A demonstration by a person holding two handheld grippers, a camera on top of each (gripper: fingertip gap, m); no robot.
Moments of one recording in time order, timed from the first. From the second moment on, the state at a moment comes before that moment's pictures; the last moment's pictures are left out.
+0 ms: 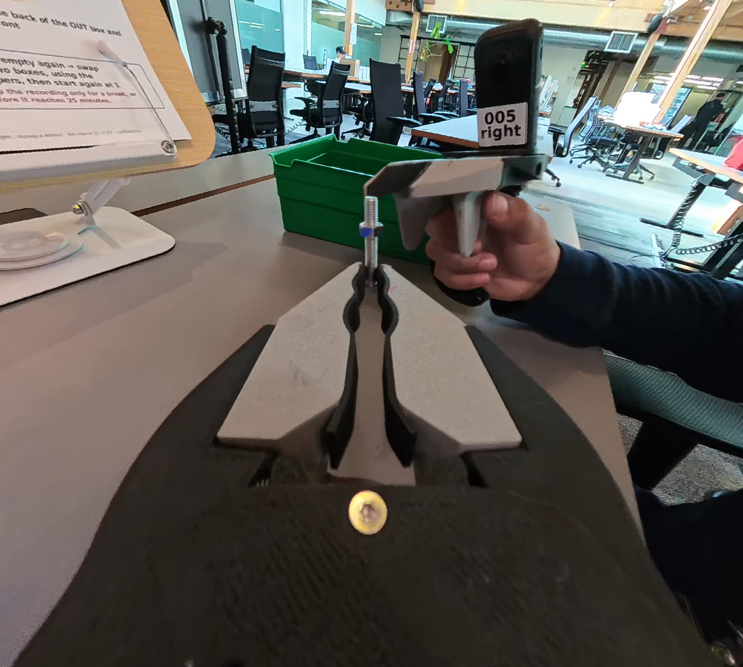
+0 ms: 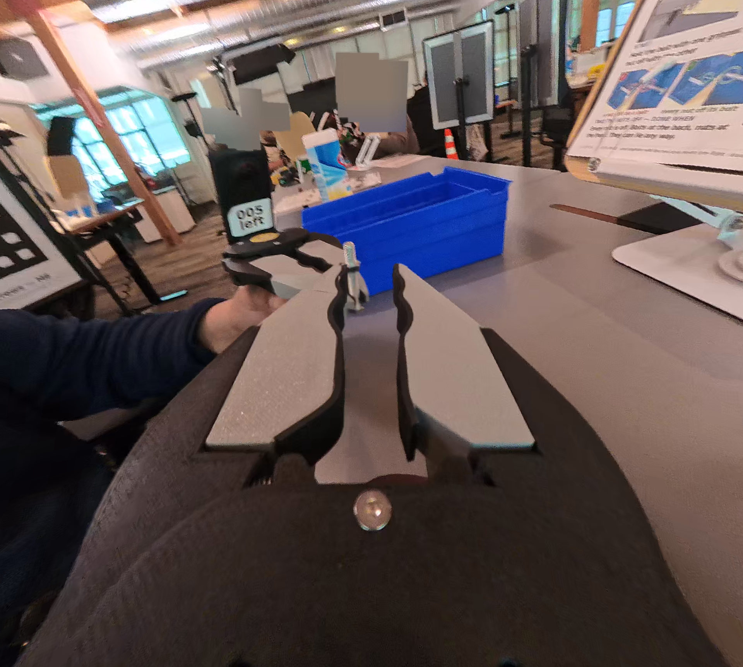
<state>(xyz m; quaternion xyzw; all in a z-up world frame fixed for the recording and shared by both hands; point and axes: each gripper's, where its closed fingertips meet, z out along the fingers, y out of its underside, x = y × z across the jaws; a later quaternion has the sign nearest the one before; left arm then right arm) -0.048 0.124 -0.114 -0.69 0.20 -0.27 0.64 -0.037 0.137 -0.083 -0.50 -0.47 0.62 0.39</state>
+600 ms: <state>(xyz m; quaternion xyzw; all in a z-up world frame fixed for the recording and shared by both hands) -0.033 0.121 -0.113 -0.68 0.22 -0.28 0.64 -0.058 0.120 -0.100 -0.51 -0.51 0.56 0.39</state>
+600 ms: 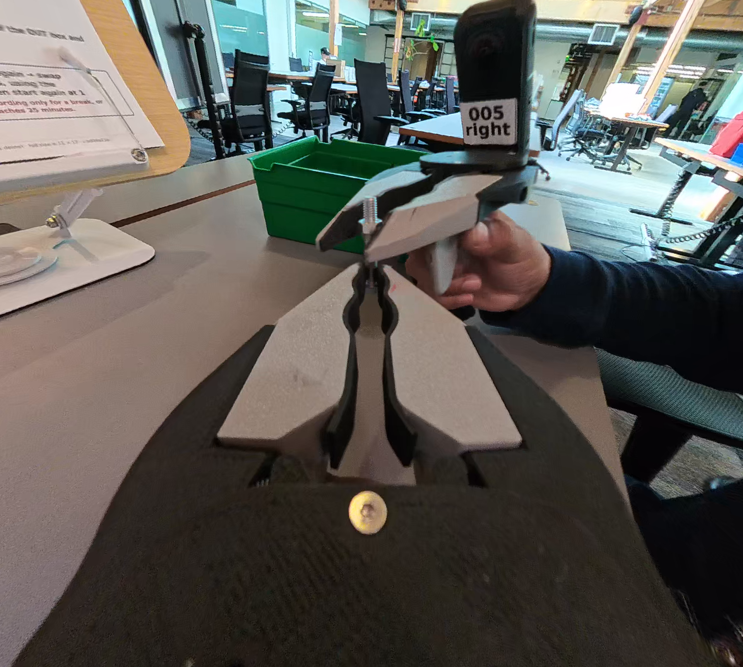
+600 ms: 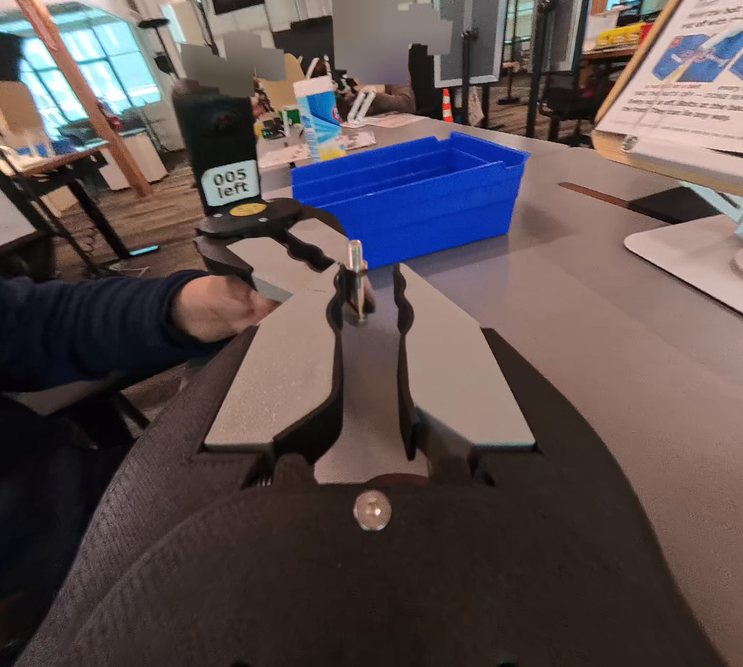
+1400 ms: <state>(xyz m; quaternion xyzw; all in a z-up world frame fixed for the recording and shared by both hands) -0.036 0.124 -0.116 -0.69 0.21 -0.27 0.64 -0.061 0.116 -0.093 -0.50 -0.50 0.60 0.38</state>
